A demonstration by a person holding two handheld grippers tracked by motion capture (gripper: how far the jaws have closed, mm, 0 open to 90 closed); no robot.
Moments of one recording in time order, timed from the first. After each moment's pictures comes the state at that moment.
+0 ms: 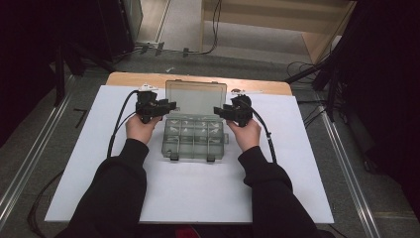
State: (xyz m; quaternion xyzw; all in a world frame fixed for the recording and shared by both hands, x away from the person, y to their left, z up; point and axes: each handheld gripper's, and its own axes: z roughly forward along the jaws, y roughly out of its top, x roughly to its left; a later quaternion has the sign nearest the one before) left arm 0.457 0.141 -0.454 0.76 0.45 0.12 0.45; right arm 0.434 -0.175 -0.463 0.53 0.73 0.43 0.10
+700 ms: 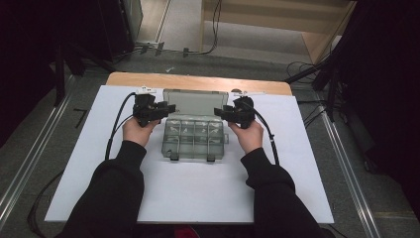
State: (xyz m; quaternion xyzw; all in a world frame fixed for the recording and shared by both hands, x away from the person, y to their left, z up) left arm 0.440 0.145 -0.446 0.77 0.43 0.12 0.46; right arm 0.422 -0.179 -0.456 0.50 0.73 0.45 0.10
